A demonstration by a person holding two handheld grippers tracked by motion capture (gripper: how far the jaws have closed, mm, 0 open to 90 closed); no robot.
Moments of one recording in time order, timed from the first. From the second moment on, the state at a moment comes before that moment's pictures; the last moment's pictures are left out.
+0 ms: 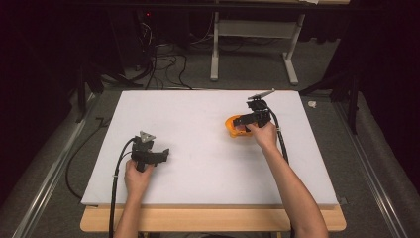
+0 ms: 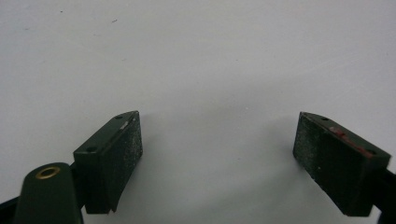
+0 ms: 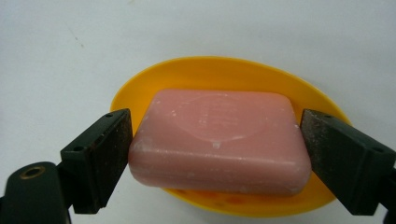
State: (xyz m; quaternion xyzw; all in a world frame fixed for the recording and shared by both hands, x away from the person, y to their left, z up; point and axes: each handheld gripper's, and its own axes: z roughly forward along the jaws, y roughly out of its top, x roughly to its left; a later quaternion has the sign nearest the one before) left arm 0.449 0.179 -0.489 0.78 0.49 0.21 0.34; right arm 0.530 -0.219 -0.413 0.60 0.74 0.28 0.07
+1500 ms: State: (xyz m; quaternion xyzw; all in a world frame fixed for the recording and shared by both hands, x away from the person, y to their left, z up) left arm 0.449 0.179 -0.489 0.78 0.49 0.21 0.34; right arm 0.455 -0.254 -0.358 0.53 0.74 0.38 0.18
